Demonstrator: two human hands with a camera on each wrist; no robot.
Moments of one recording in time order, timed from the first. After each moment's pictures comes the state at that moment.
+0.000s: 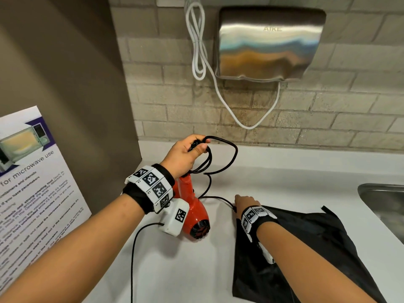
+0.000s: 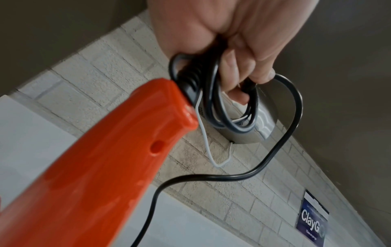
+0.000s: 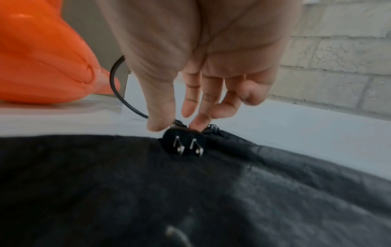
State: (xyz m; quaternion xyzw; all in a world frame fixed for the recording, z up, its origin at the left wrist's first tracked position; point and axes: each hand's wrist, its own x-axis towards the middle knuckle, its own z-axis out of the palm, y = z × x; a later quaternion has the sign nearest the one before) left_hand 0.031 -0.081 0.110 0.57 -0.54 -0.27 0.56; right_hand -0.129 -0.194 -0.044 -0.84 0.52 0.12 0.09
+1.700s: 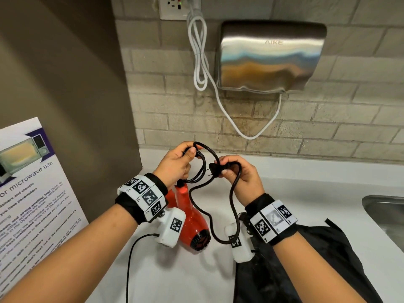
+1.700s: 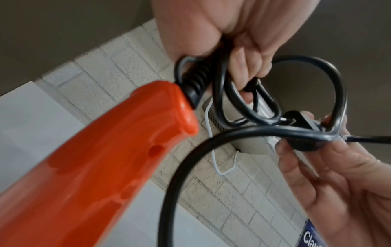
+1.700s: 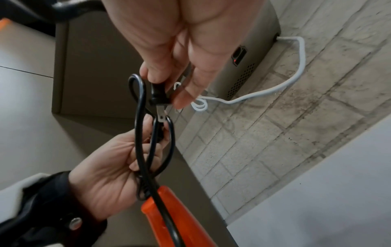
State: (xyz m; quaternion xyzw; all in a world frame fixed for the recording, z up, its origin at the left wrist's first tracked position) left_hand 0.047 -0.084 0.109 0.52 -0.45 -0.37 0.62; right_hand -0.107 -0.152 0.074 -0.68 0.11 -0.49 0.53
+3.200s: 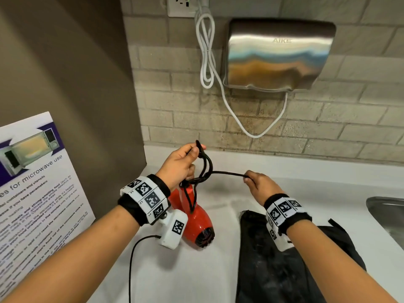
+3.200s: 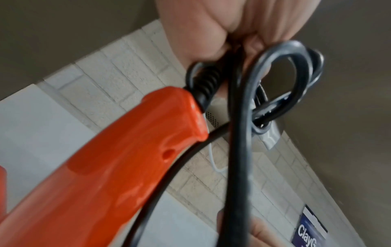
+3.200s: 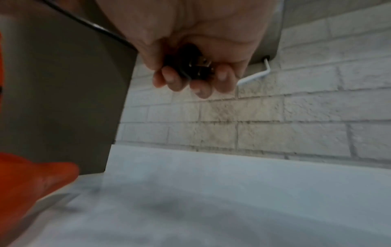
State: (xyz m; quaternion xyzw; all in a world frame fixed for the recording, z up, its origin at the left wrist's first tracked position) left_hand 0.042 -0.072 0.106 0.53 -0.44 -0.36 0.63; right_hand -0.149 -0.211 0.038 -0.89 0.40 -0.17 0.15
